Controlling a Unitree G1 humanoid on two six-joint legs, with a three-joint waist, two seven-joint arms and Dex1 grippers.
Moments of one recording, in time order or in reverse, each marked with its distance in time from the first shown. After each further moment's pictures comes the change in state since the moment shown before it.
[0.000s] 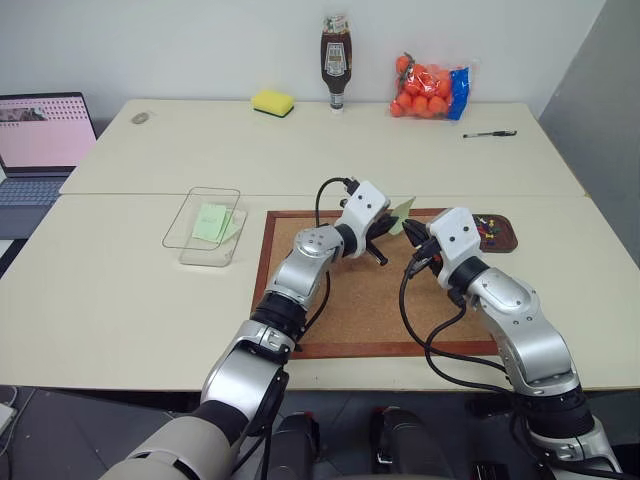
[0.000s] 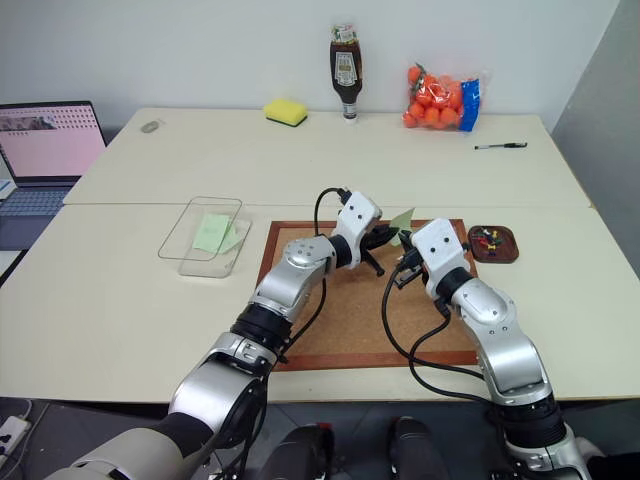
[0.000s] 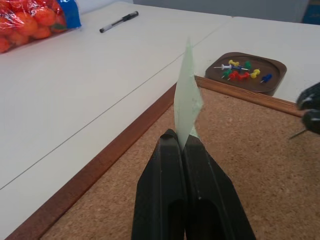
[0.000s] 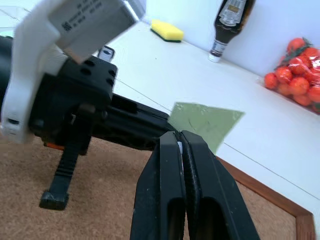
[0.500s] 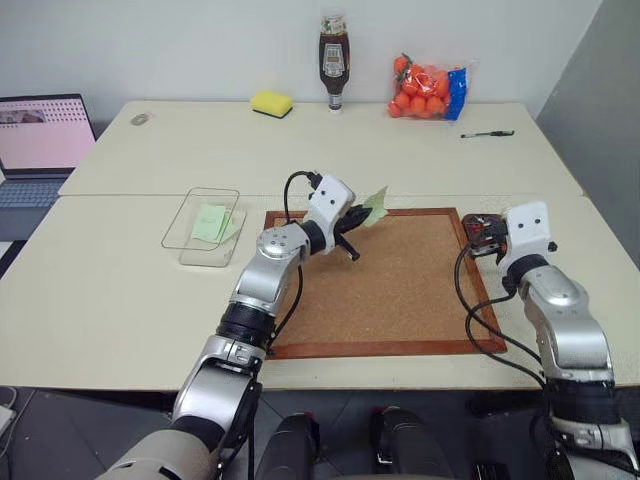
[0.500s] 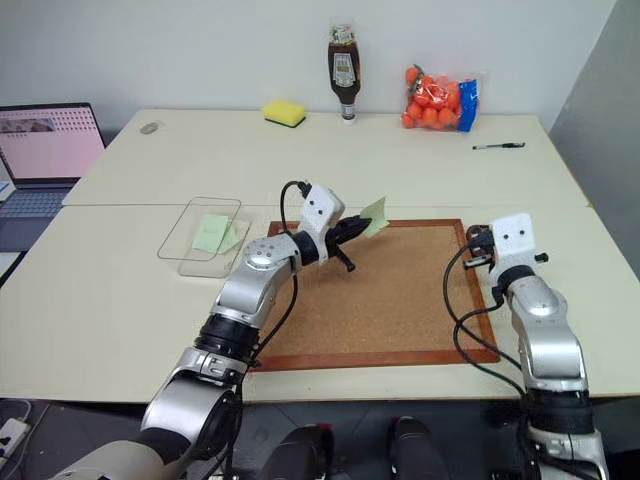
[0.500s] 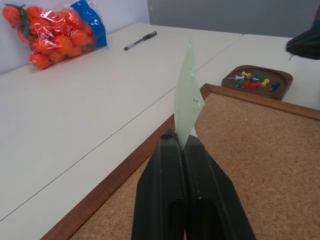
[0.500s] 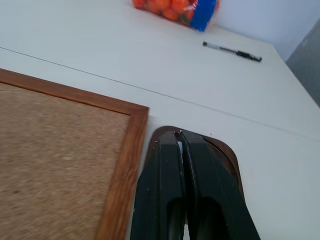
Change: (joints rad) left arm 0.120 0.125 0.054 -0.252 -0.070 0.055 -0.075; right arm -0.088 -0.051 -0.262 0.339 -0.018 0.054 -0.112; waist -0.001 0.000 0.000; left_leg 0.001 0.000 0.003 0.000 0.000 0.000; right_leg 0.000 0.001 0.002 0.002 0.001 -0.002
